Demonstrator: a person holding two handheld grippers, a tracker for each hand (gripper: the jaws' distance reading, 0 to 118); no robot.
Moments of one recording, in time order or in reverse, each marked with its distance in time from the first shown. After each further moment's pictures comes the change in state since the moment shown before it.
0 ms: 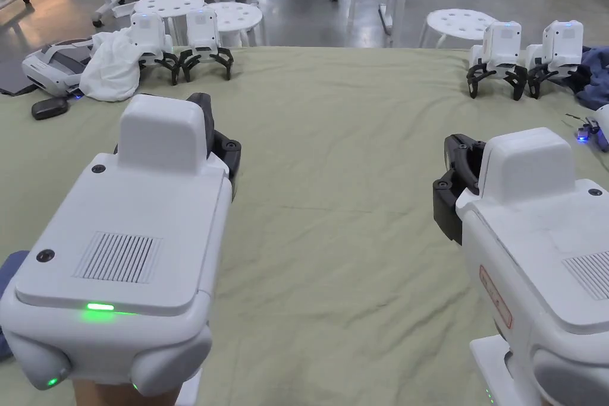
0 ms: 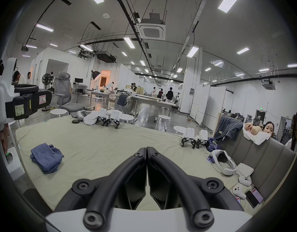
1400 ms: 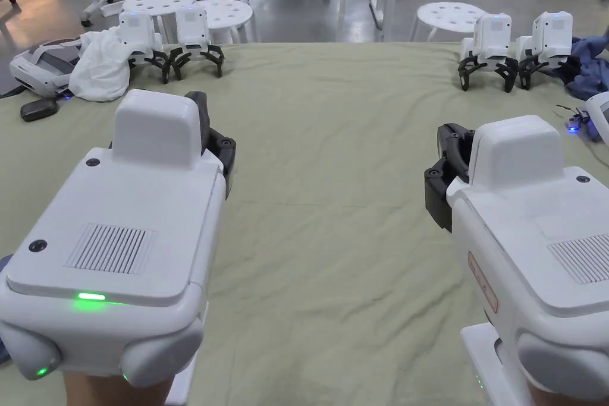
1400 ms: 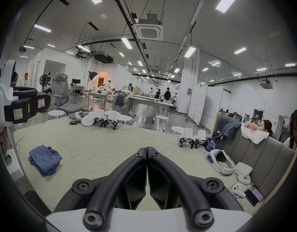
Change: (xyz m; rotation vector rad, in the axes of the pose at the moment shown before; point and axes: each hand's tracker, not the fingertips) left arm -0.001 0.000 -0.005 -0.017 -0.031 -0.021; right arm -0.002 0.002 -0.002 0.004 -0.023 -0.010
